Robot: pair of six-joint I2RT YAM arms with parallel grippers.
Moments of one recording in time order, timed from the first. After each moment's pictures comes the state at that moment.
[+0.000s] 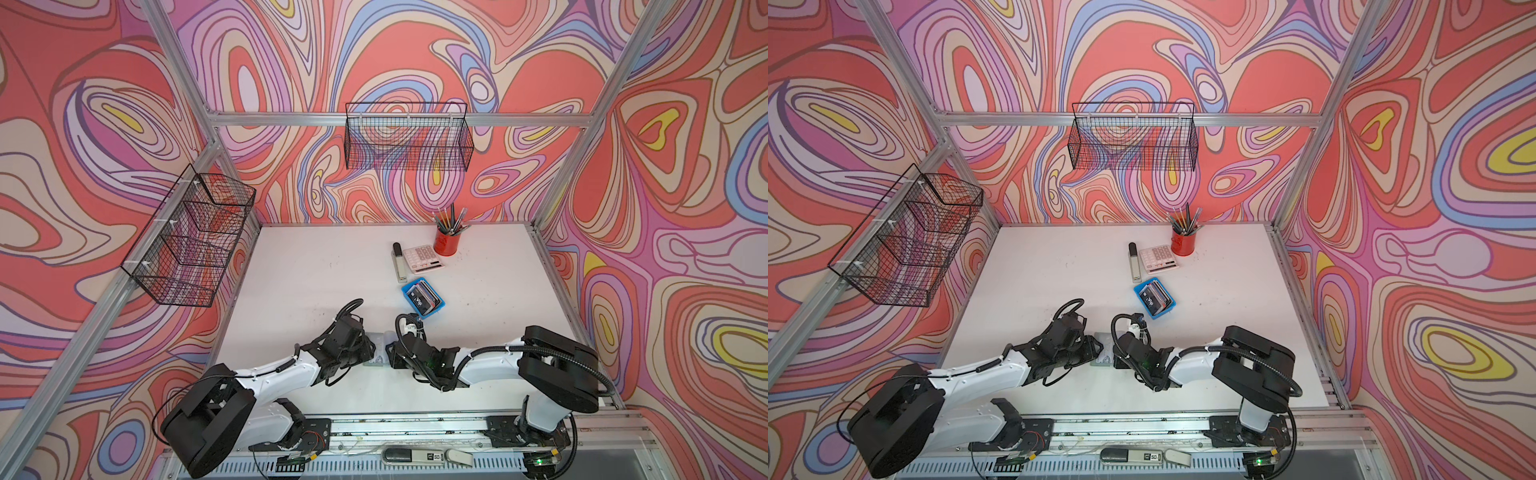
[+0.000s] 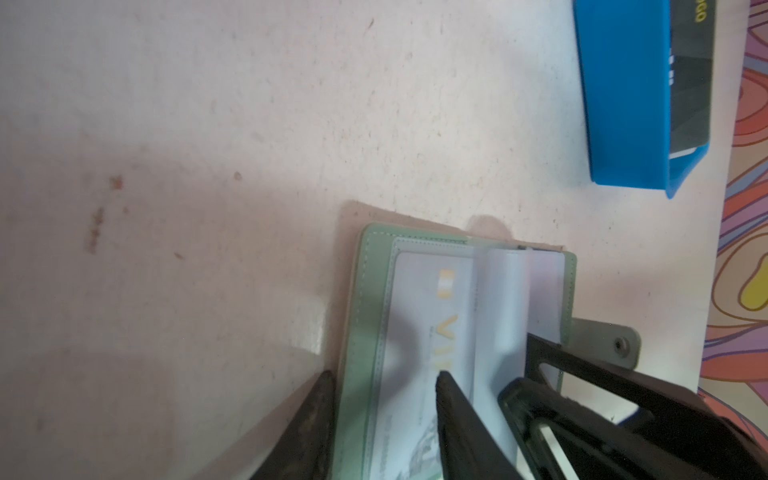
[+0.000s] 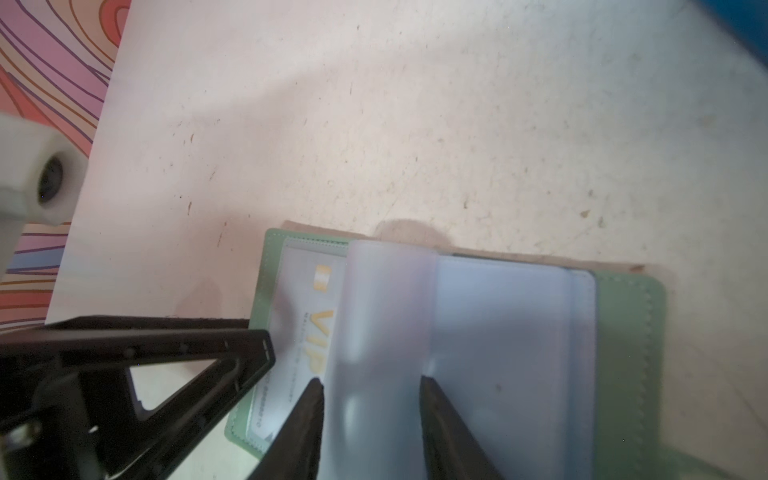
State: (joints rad) left arm -0.67 1.23 0.38 -0.03 0.09 -0.97; right arm 1.10 1.70 0.68 0.28 0.25 1.02
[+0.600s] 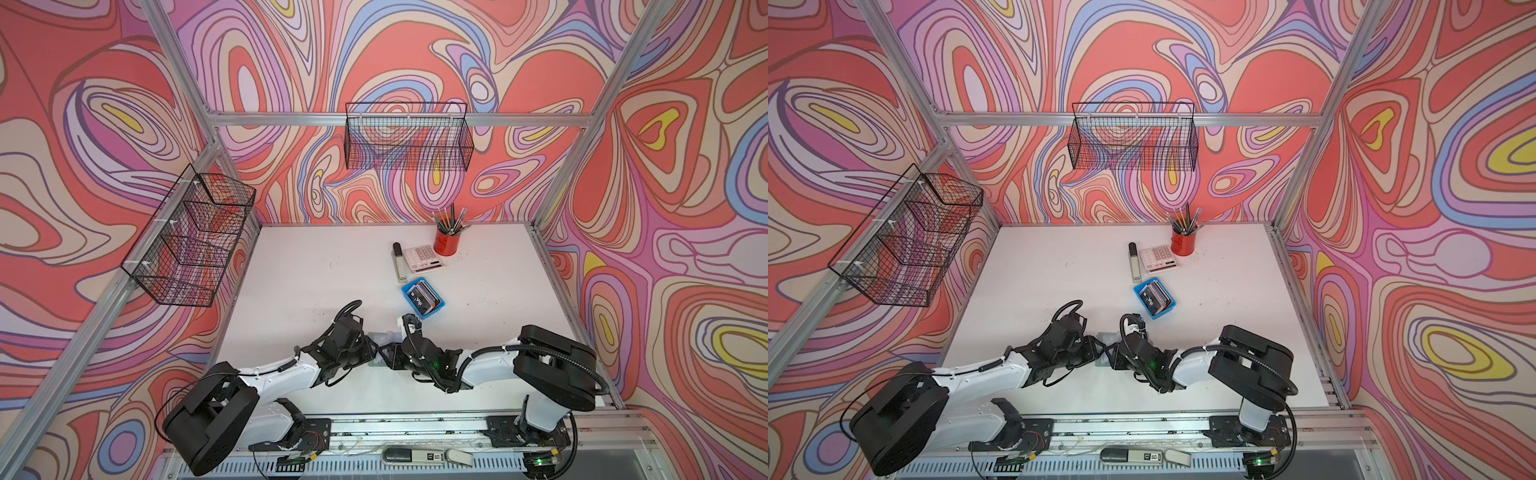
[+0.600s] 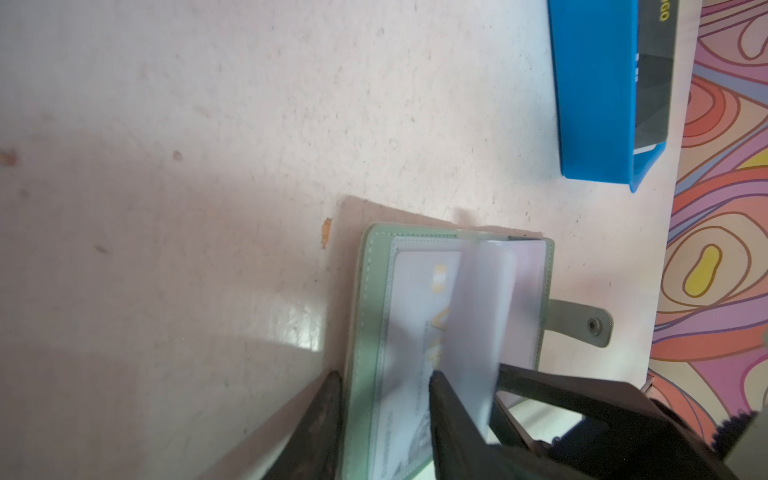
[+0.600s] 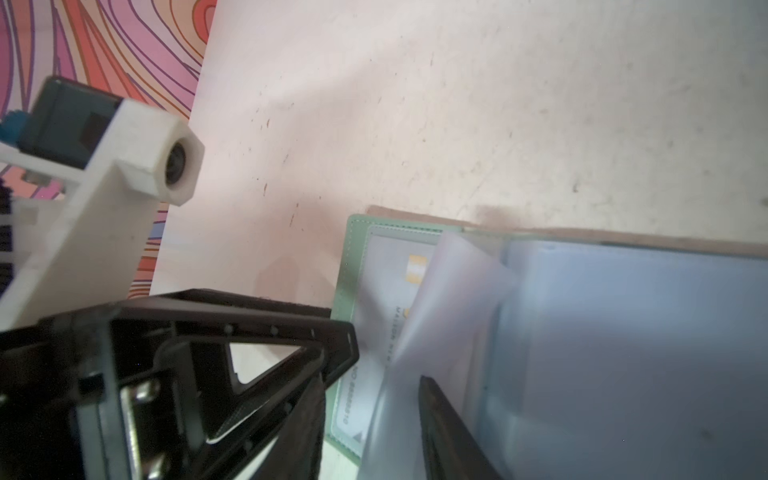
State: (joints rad) left arm -0.67 1.25 0.36 0.04 0.14 -1.01; right arm 1.09 1.72 0.62 0.51 0.10 1.02
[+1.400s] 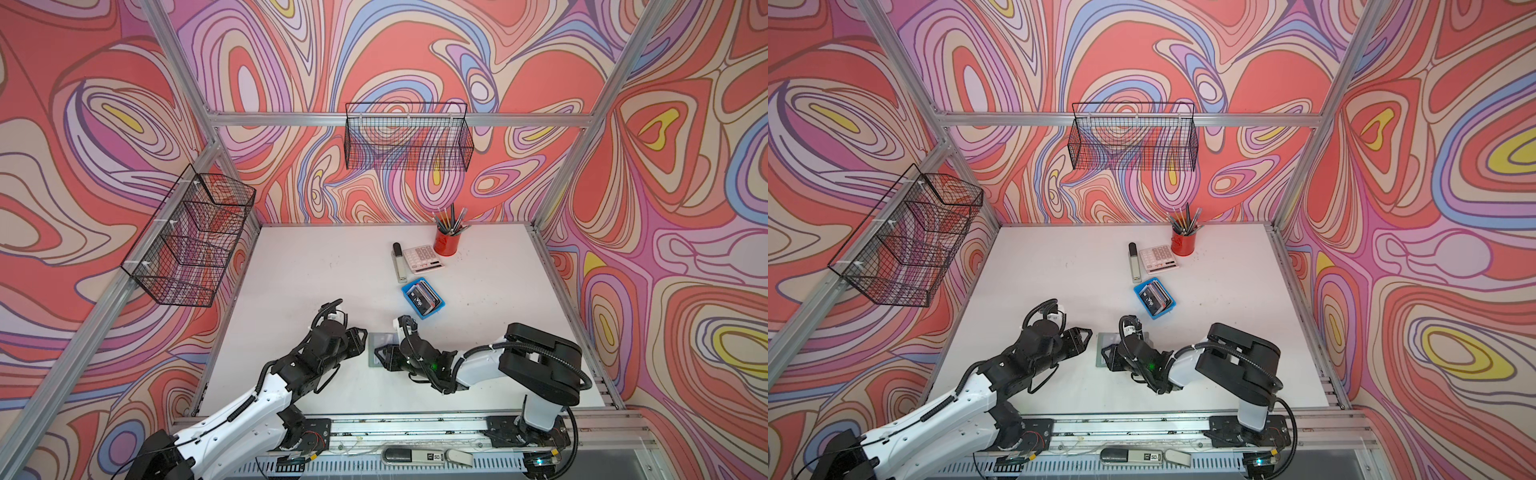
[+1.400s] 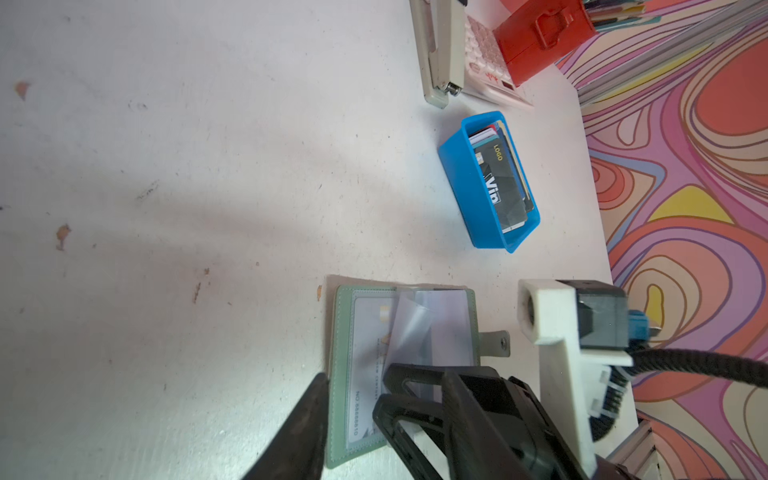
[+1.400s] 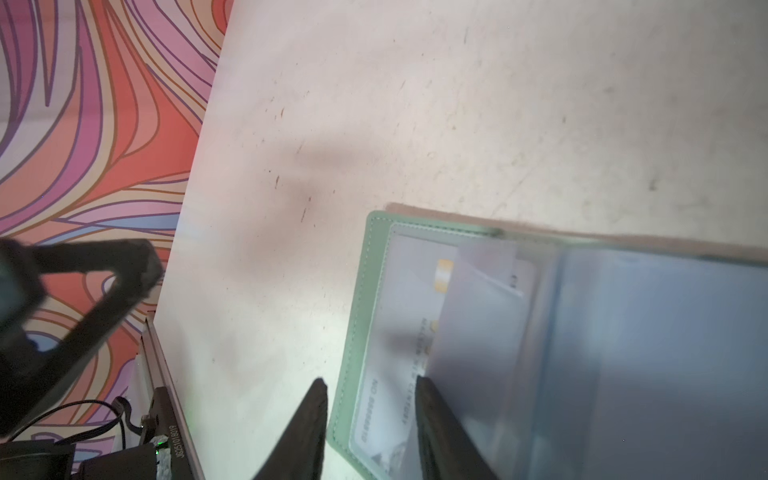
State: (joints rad) left arm -0.67 0.83 0.39 -0.18 -0.07 -0.90; right arm 1.09 1.80 0.62 0.64 0.07 1.00
